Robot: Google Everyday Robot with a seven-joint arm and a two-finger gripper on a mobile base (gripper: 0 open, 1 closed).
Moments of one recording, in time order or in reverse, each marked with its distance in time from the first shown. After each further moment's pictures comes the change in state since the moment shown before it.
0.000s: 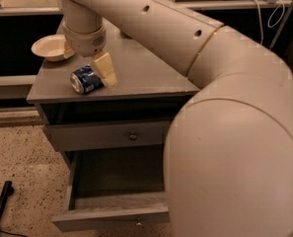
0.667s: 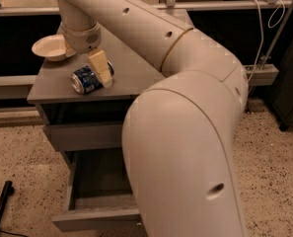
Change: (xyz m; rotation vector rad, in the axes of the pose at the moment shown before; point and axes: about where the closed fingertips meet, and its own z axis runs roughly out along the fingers) arm 0.013 -0.027 0.023 -0.064 -0.008 0.081
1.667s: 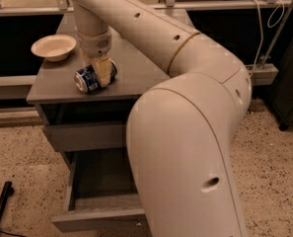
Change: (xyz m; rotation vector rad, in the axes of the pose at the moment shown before) arm 0.019 0.007 0.023 -0.021 -0.045 0.090
